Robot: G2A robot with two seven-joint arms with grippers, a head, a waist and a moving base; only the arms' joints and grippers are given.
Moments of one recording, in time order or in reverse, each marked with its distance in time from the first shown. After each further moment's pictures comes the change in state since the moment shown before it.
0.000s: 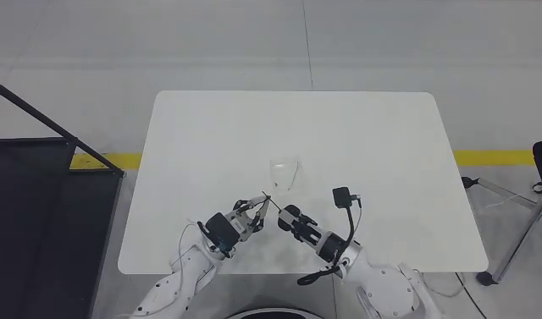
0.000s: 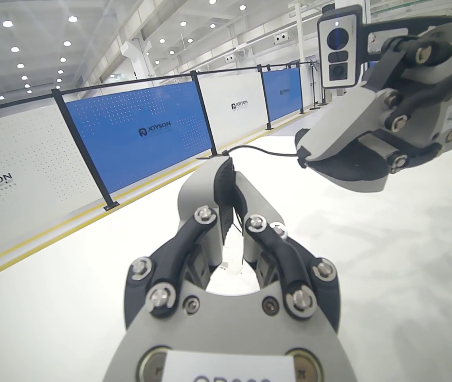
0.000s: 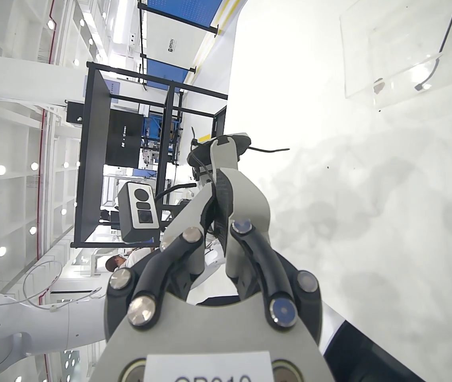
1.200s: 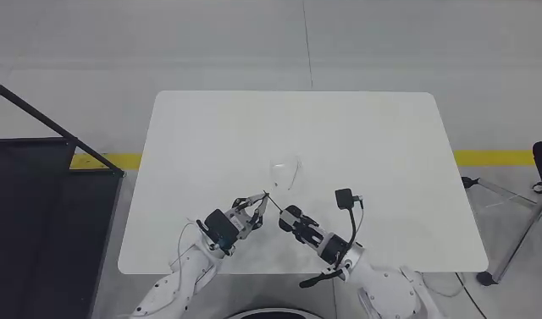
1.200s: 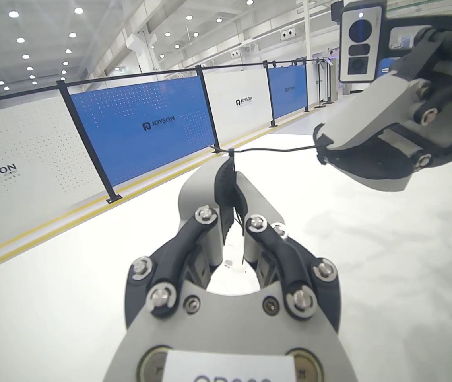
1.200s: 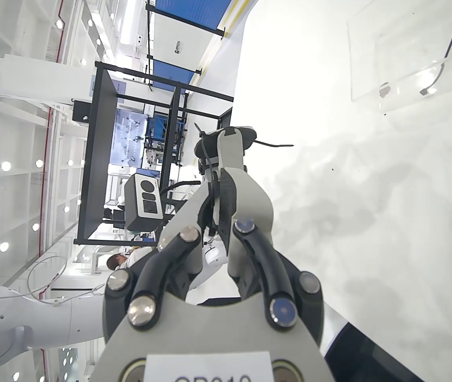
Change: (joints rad) left arm 0.004 -0.002 -0.007 -0.015 -0.027 0.002 -0.037; right arm -0.018 -0.001 0.012 -0.006 -0.004 -0.040 -0.002
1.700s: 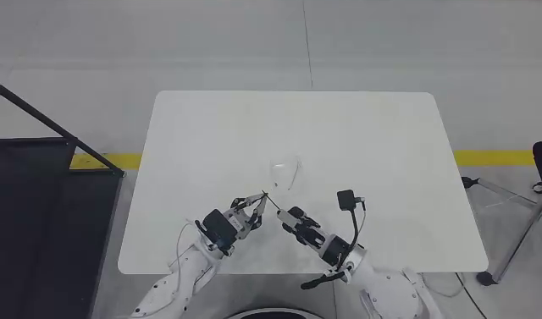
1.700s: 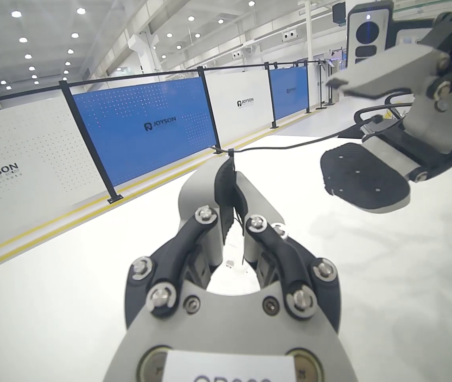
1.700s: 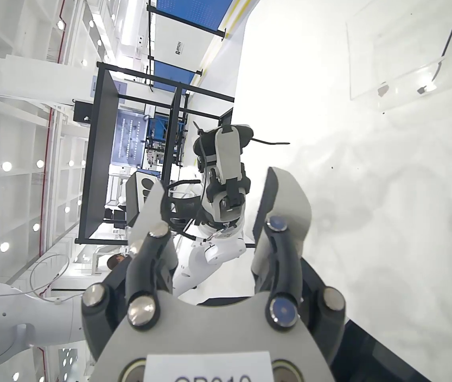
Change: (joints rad) left arm 0.008 0.002 -0.007 -0.009 -0.004 -0.002 0.001; right arm -0.016 0.000 0.011 -0.012 -0.001 -0.005 0.003
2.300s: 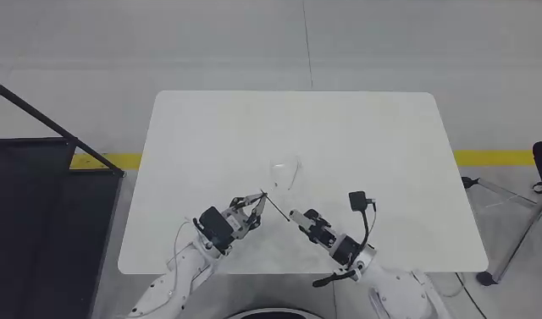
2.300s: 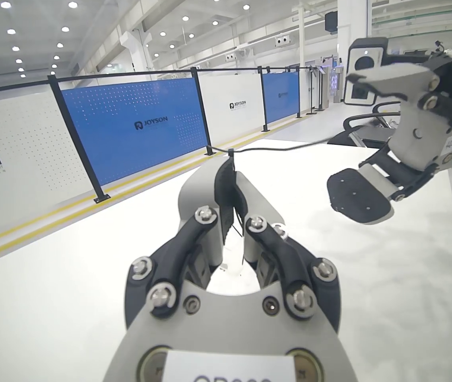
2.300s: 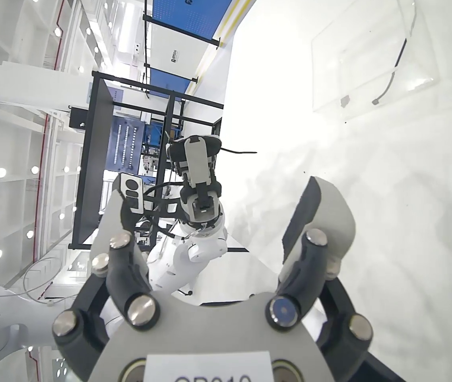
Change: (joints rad) left arm 0.007 0.006 -0.018 -0.019 -0.022 -0.063 -0.005; right arm -0.044 0.007 0.078 0.019 0.019 -0.065 0.018
